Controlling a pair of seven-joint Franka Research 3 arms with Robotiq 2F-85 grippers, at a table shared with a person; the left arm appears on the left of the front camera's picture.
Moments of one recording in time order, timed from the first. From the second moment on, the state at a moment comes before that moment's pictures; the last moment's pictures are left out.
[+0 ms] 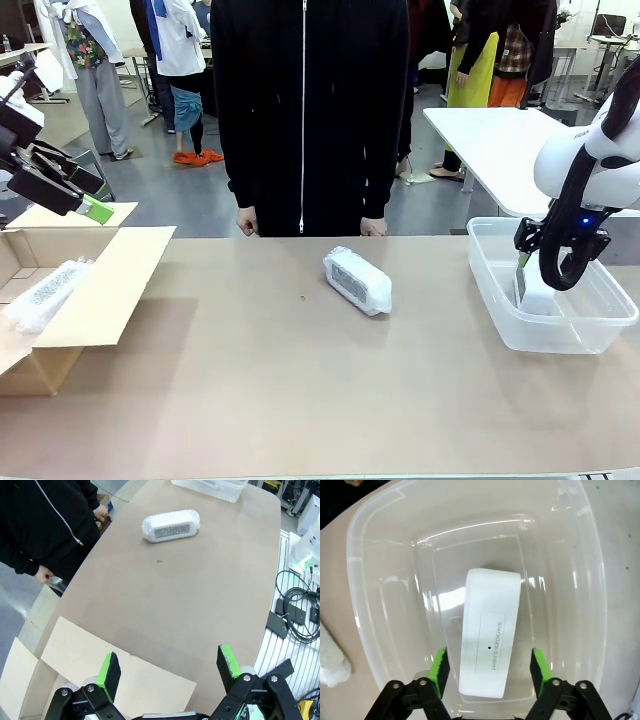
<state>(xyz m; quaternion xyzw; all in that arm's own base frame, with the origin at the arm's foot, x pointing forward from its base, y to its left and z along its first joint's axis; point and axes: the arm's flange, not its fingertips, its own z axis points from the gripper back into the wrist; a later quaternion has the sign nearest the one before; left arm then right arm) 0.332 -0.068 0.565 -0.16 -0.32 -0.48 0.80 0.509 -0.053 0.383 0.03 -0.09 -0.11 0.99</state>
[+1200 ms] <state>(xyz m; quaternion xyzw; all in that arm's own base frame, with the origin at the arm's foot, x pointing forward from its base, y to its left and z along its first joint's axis) 0.332 -0.068 0.565 -0.16 -0.32 -0.48 0.80 0.428 0.005 0.531 0.04 -0.11 -0.05 0.99</state>
